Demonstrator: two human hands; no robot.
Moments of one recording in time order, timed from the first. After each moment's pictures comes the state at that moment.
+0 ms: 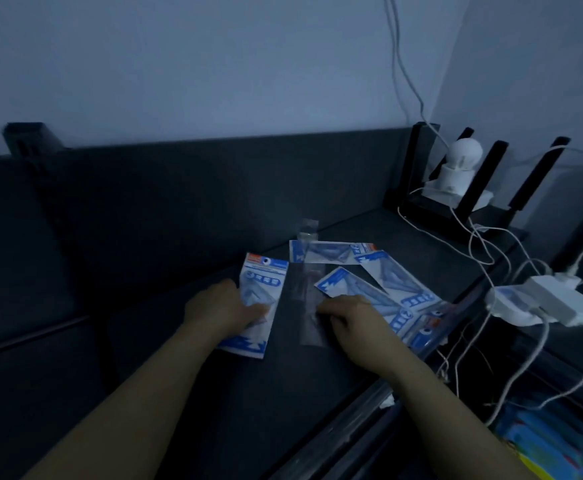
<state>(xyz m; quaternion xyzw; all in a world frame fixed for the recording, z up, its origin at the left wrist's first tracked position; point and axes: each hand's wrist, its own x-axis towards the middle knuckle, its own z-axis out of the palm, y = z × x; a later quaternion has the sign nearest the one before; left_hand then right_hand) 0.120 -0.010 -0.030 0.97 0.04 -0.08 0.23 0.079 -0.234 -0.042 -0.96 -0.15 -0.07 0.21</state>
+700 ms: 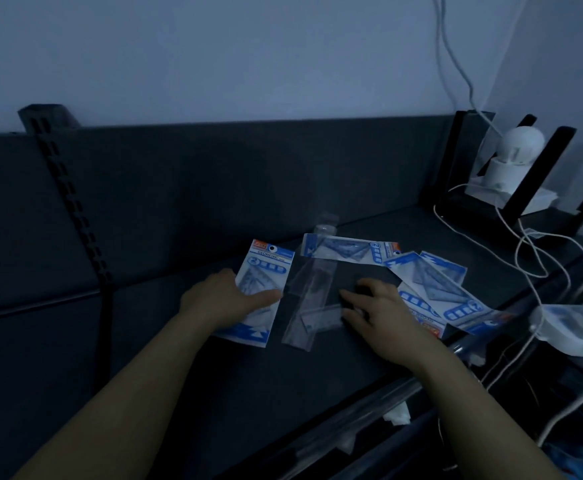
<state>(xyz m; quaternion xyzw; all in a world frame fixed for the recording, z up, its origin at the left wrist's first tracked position) 0.118 -0.016 -0.042 0.96 0.12 -0.05 0.26 0.108 -0.275 -0.042 -0.97 -0.19 -0.03 0.13</state>
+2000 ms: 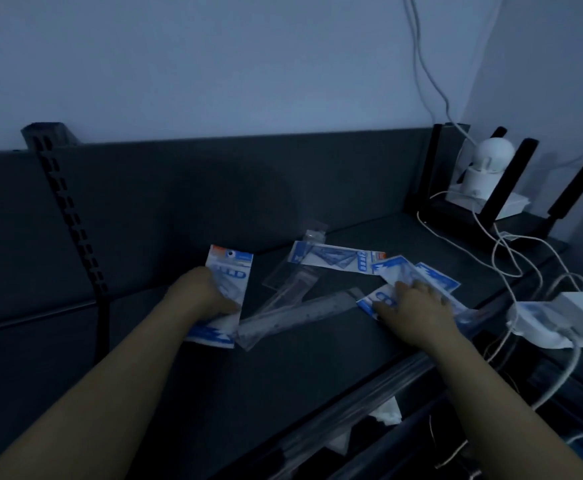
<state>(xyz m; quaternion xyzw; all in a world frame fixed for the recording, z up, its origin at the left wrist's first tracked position) 0.125 -0.001 -0.018 0.96 0.14 -0.07 0.23 0.120 -0.316 -0.033 -0.99 0.09 0.00 0.06</state>
